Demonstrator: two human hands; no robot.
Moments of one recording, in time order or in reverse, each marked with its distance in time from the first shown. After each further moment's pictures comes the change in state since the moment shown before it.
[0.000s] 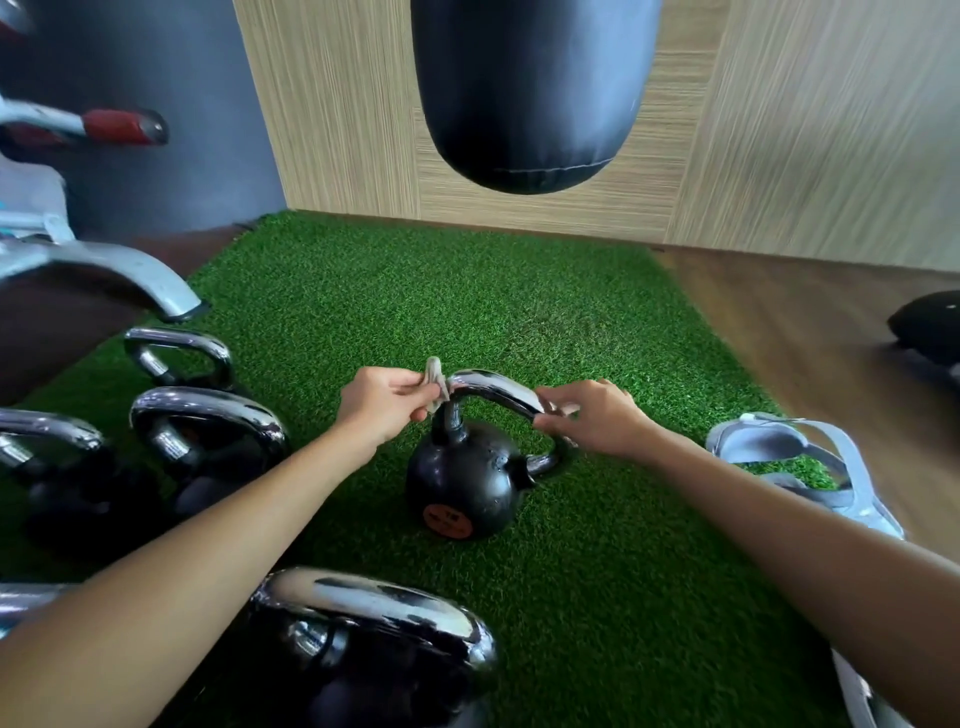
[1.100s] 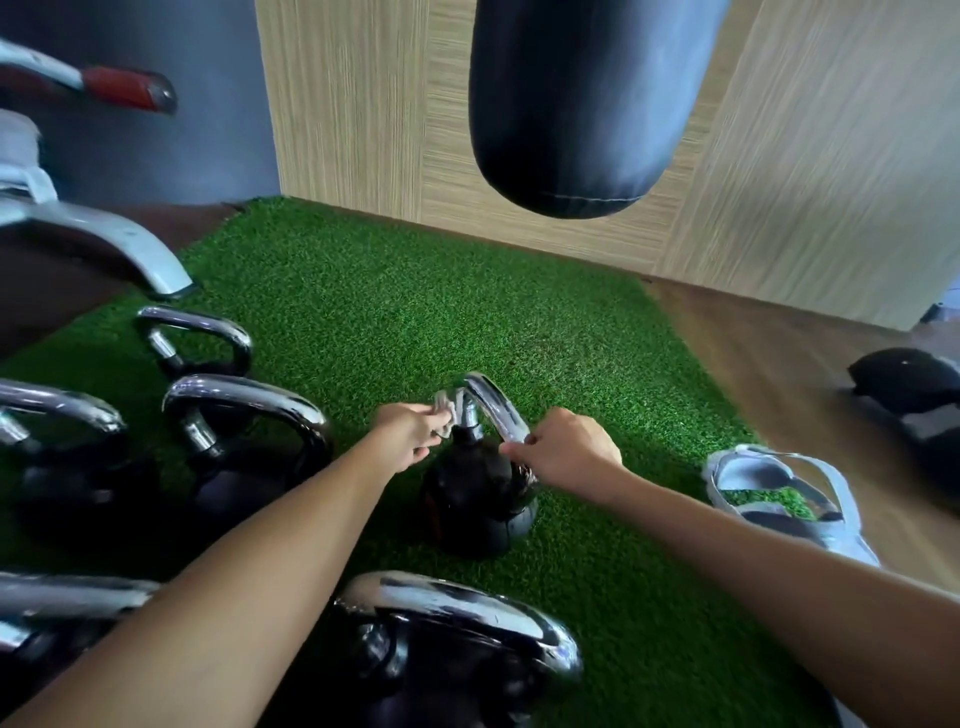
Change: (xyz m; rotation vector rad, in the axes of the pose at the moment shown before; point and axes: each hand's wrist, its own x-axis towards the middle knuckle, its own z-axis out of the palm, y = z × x) left_hand 0.025 -0.031 -0.004 -0.444 -0.181 -0.502; right_hand -0.008 -0.105 0.045 -0.086 0.079 0.270
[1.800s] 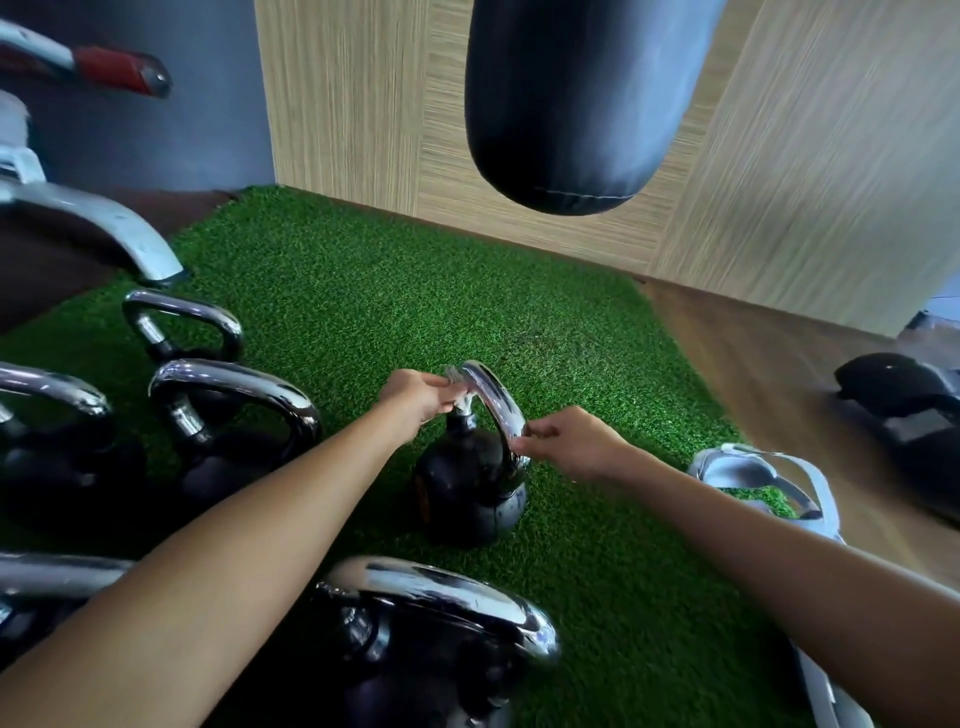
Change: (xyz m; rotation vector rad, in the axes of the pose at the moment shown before) left_hand -0.006 0.018 0.015 0.082 0.028 0.174; right_hand -0.002 0.032 -0.018 0.297 -0.249 -0.119
